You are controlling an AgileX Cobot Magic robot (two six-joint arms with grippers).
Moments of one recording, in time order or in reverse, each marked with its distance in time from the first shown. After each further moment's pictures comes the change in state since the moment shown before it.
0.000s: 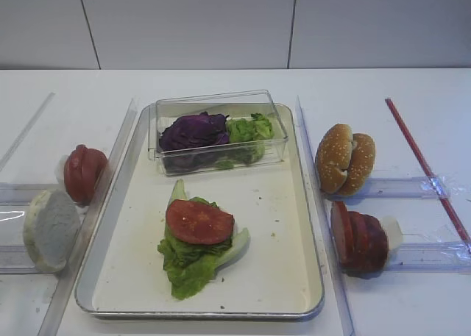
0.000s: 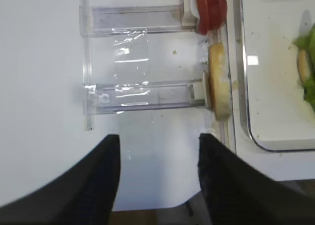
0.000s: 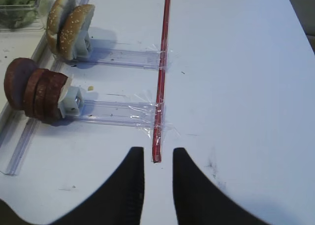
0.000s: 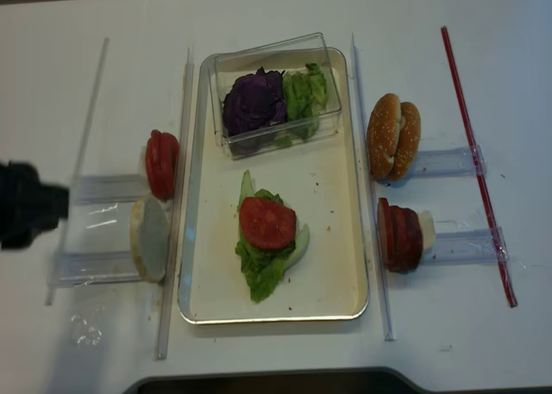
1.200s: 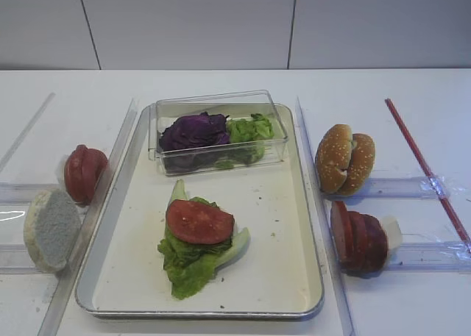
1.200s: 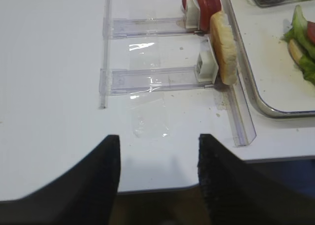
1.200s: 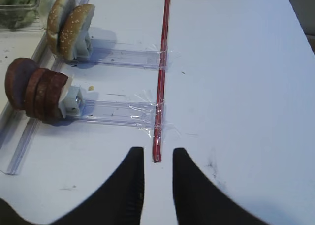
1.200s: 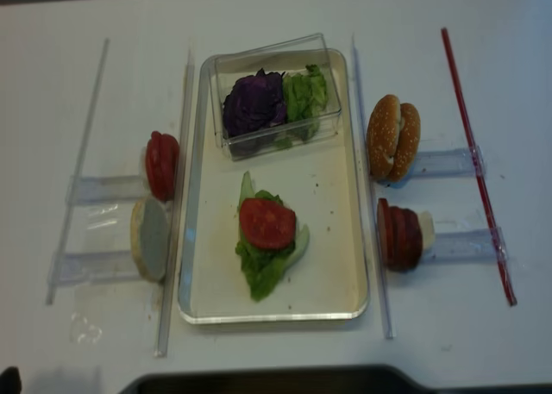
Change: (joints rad) left arm 0.000 -0.897 0.415 0.031 0.028 0.000; right arm 0.000 0.000 0.000 0.000 0.000 0.000
